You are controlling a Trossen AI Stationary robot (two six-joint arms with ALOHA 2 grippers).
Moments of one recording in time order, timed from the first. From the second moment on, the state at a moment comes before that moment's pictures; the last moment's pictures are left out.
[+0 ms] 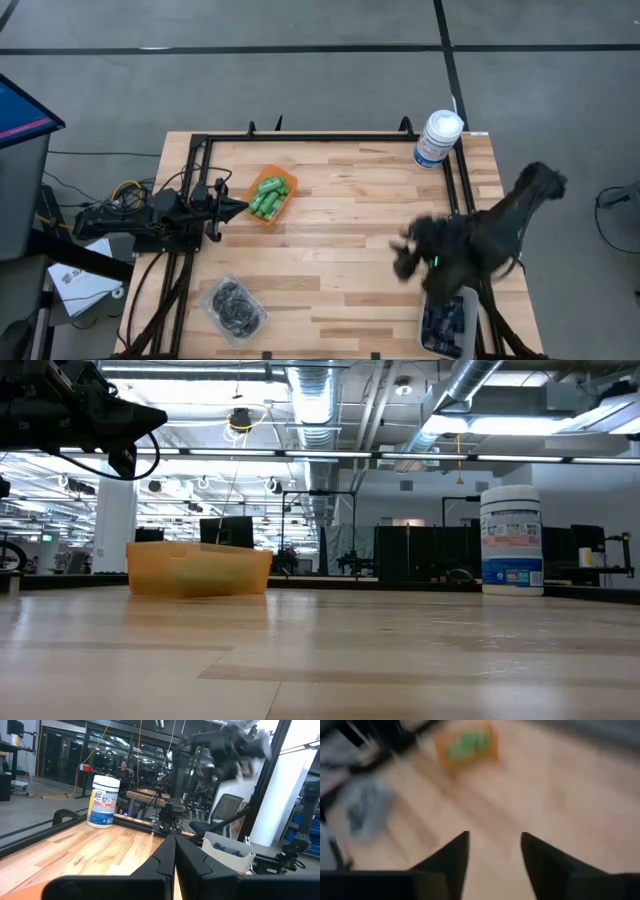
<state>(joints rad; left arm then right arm) 0.04 0.00 0.01 0.16 -0.09 -0.24 0.73 1.41 1.45 -1.31 0.81 1.47</state>
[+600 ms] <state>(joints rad) 0.04 0.00 0.01 0.16 -0.08 -0.24 -0.24 0.98 1.40 -0.73 0.01 -0.02</state>
